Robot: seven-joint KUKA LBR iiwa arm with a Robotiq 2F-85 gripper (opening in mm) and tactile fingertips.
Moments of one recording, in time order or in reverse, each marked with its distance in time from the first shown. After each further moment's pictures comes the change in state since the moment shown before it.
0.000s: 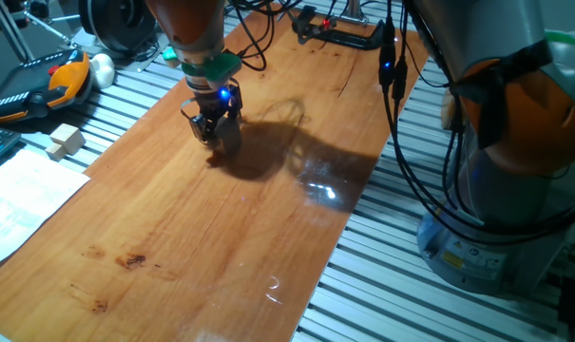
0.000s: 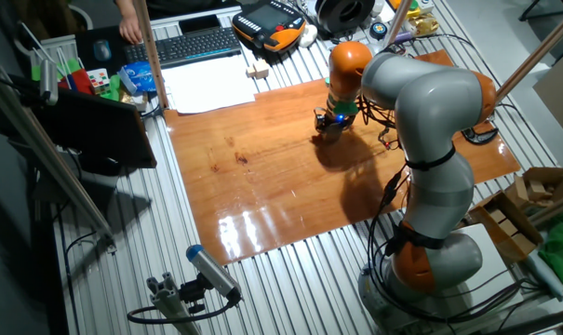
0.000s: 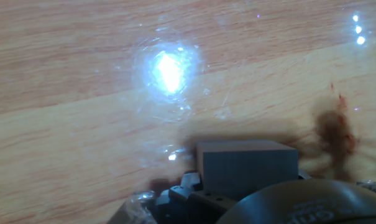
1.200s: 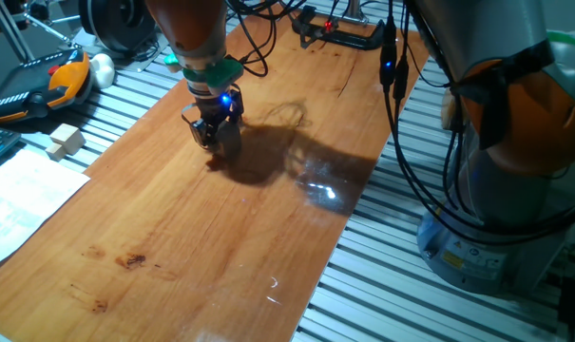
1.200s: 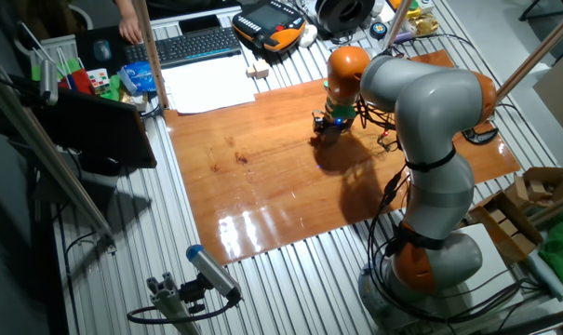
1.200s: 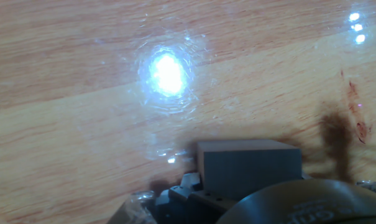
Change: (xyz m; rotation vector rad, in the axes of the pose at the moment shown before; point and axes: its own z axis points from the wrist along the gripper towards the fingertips) arm 0.006 0.005 0.004 -0.002 -0.010 0.017
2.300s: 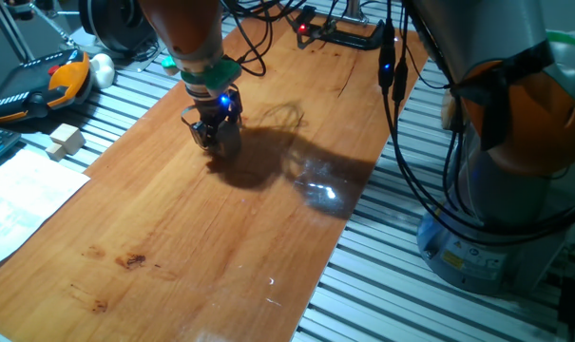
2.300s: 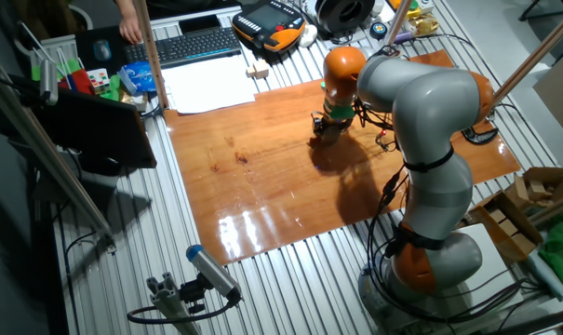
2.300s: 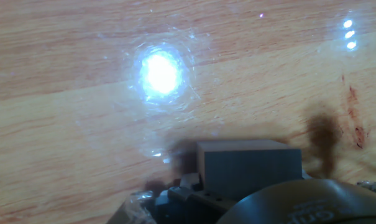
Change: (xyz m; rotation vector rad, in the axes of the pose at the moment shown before) arm 0.000 0.000 0.000 0.027 0.003 -0.055
